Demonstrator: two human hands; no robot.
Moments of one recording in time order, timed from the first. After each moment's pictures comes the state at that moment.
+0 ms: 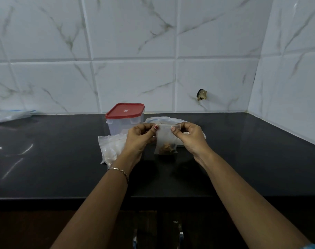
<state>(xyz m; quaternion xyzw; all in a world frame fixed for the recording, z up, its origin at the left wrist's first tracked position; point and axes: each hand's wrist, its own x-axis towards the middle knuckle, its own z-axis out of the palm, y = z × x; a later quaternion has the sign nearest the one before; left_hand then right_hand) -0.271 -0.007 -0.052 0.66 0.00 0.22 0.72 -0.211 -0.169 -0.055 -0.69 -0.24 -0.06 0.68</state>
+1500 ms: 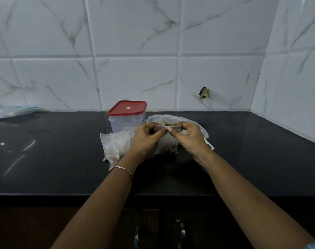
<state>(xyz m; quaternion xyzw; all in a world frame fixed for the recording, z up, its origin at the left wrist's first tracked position) -0.269 -0.015 -0.056 0.75 -0.02 0.26 0.61 -0.205 -0.160 -0.062 -0.71 -0.29 -0.08 0.63</state>
